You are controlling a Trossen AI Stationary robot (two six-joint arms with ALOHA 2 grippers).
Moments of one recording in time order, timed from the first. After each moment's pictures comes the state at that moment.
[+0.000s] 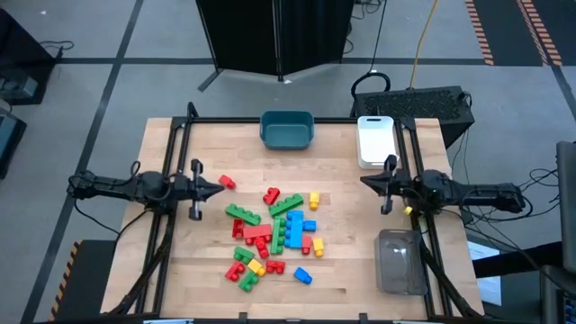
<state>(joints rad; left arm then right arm) -0.13 0.06 0.00 0.22 -0.16 0.11 -0.02 0.08 0.01 0.06 0.19 0.07</state>
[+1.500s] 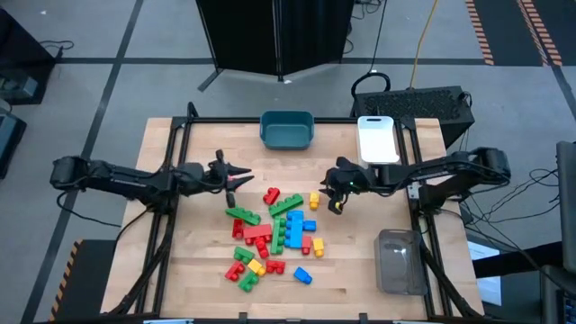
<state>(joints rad) 0.07 0.99 0.24 0.56 -0.20 0.03 -0.08 1.38 0.64 0.01 0.08 0.15</state>
